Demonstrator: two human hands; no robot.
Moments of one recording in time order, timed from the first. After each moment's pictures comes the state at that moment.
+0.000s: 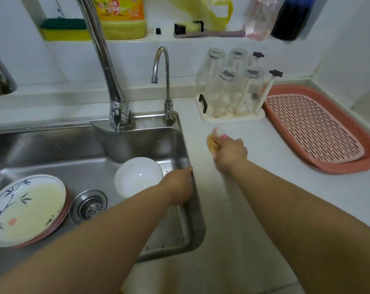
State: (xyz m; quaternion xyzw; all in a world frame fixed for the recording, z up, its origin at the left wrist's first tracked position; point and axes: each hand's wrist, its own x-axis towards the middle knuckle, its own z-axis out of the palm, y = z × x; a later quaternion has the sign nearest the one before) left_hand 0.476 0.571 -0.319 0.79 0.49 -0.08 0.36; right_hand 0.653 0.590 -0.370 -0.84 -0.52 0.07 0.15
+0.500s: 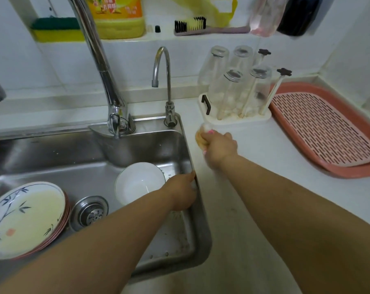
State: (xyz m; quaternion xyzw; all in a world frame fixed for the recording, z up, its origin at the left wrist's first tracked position) left_hand 0.477 0.592 -0.330 0.78 0.49 -0.09 0.38; right_hand 0.639 0.634 -0.364 -0.80 -0.59 0.09 0.10
